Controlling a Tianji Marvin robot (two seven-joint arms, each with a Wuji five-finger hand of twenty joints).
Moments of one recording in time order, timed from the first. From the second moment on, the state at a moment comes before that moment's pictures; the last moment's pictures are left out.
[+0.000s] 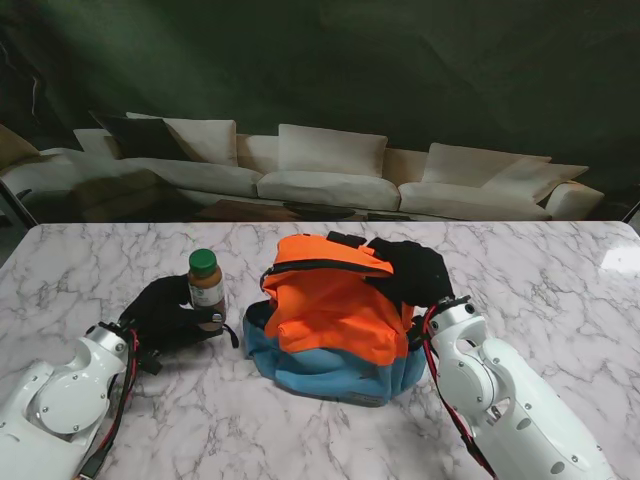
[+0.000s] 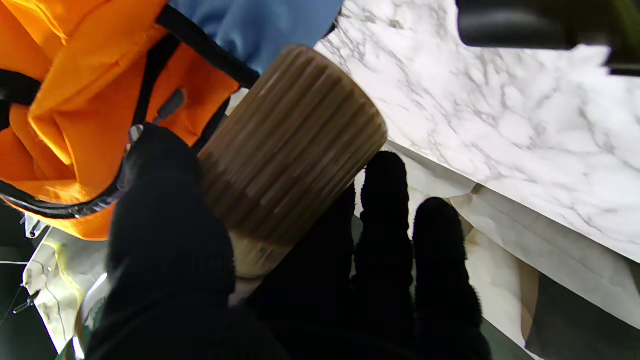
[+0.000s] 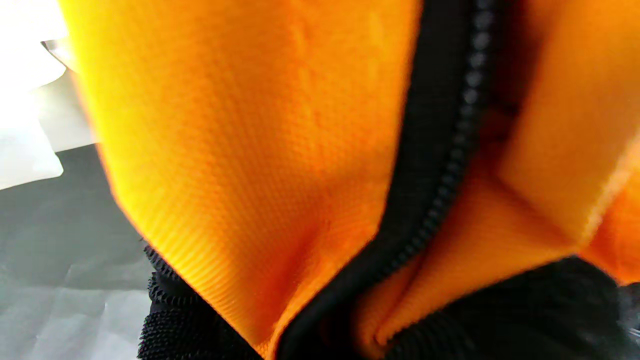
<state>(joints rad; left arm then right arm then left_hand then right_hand) 1.64 -1.08 -1.49 -1.53 0.51 -0.45 -0.05 -1.51 -1.13 1.17 -1.61 -0.83 -0.12 -0.33 0.95 -0.38 -0.12 -0.05 0.57 0.17 0.61 0.57 0.96 0.13 0.20 0.48 0.82 0.19 0.61 0.74 0.30 0.20 1.19 0.66 0.67 -0.51 0.76 -0.28 0.65 -0.19 0.98 0.47 1.04 0.00 0.97 0.59 1.26 0.04 1.00 0.56 0.81 0.20 1.62 0.48</state>
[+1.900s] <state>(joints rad) 1.35 -1.08 -1.15 -1.37 0.22 -0.40 -0.25 -1.53 -1.13 1.18 -1.64 -0.83 -0.15 -0.33 0.96 -0.45 -0.14 -0.05 0.71 0.17 0.52 0.36 0.80 0.13 0.40 0.82 0.53 0.18 0.51 0.91 0.02 0.24 0.85 0.67 0.67 -0.51 0.77 -0.28 0.65 -0.19 0.98 0.48 1.04 0.00 0.97 0.58 1.26 0.04 1.00 0.56 0.81 0.20 1.61 0.48</state>
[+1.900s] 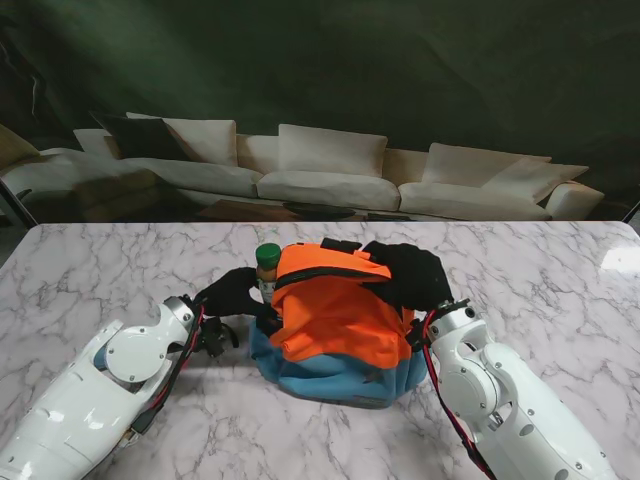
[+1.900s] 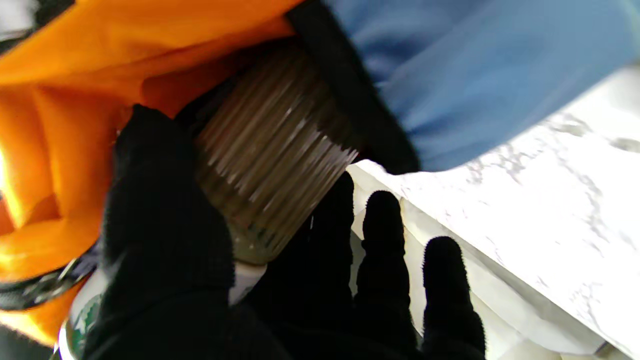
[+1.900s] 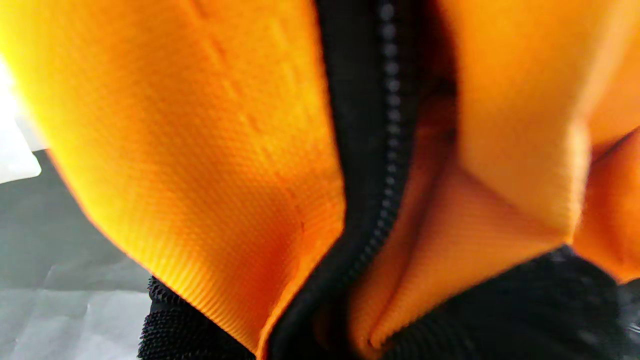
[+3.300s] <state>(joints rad) 1.39 -1.06 -1.25 -1.43 0.29 -0.37 -0.21 -1.54 -1.13 1.18 -1.66 -0.83 -0.21 -0.33 0.95 -0.28 -0.01 -0.04 0.50 0.18 0.18 0.39 0.65 0.13 0.18 0.30 0.53 0.24 0.30 0.58 0.08 0.28 0.76 0.64 0.68 -0.51 0.77 -0.28 0.65 -0.17 0.98 0.48 1.04 0.00 0.97 0.58 1.26 0.04 1.00 0.56 0.81 0.20 1.61 0.48</state>
